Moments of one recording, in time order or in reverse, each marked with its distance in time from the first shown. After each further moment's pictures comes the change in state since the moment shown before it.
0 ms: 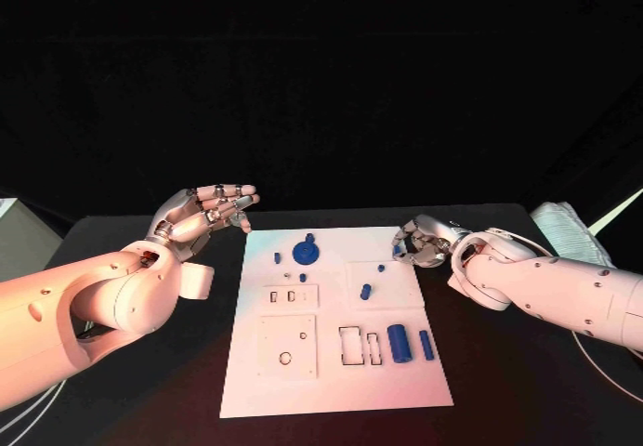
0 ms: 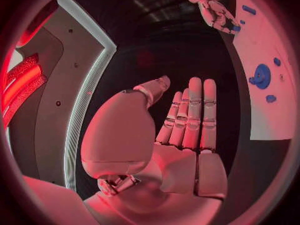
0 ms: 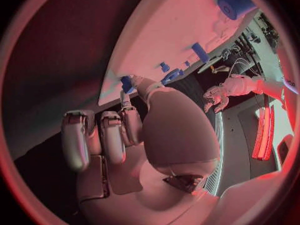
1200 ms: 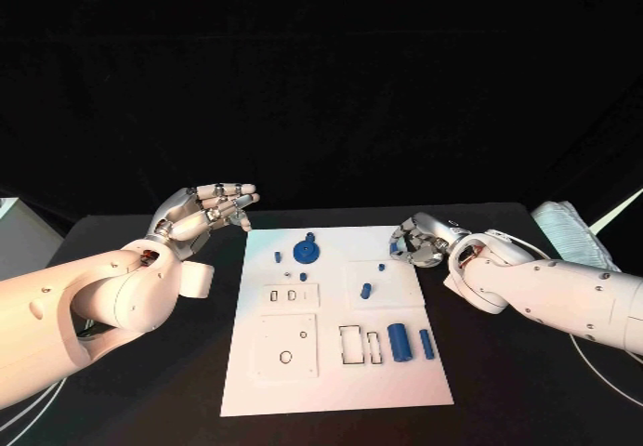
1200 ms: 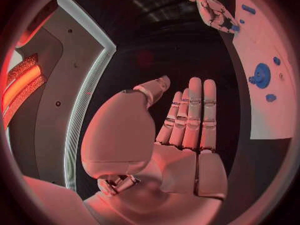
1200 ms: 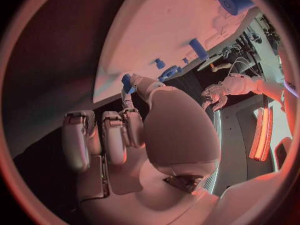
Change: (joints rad) left arm 0.000 -0.001 0.000 -0.004 0.000 0.000 -0.002; left_hand 0.000 0.000 0.000 0.000 0.000 0.000 0.000 0.000 0.002 0.000 0.000 0.000 0.000 -0.004 -0.004 0.000 -0.004 0.000 -0.011 0.000 0.004 0.001; right arm -0.002 -0.010 0.000 0.056 -0.008 -0.074 -0.023; right_hand -0.014 0.053 0.081 -0.015 -0.040 0.073 -0.034 0.051 0.013 0.027 -0.027 0.023 0.001 -0.001 -0.017 0.004 0.000 0.000 -0.002 -0.011 0.015 -0.001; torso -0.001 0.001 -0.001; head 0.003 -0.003
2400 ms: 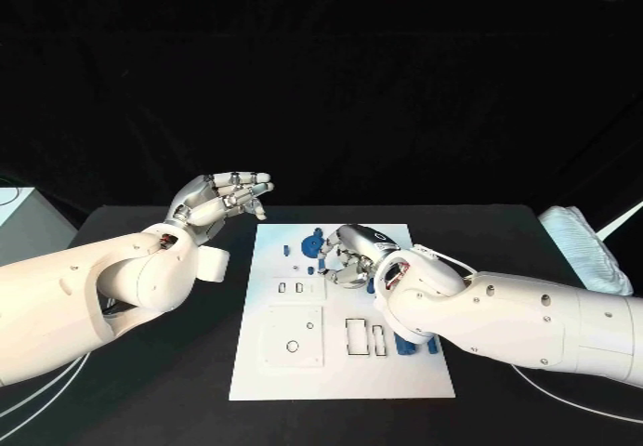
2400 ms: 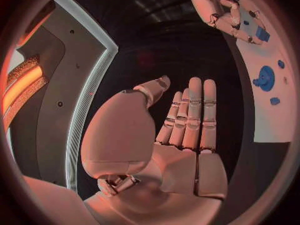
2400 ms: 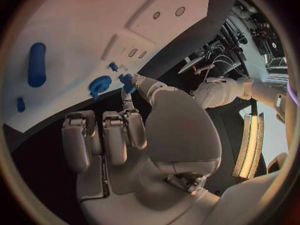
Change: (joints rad) left arm 0.000 0.022 -0.003 -0.027 0.000 0.000 -0.009; left_hand 0.000 0.000 0.000 0.000 0.000 0.000 0.000 0.000 0.001 0.000 0.000 0.000 0.000 0.000 0.000 0.000 -0.001 0.000 0.000 0.000 0.000 0.001; right arm -0.018 0.210 -0.006 0.258 -0.165 -0.059 -0.327; right_hand -0.030 0.000 0.011 -0.003 0.022 0.005 0.002 0.010 0.000 0.007 -0.007 0.008 0.000 0.003 -0.010 0.000 0.000 -0.015 0.001 -0.012 0.025 0.001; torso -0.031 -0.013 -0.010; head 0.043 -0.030
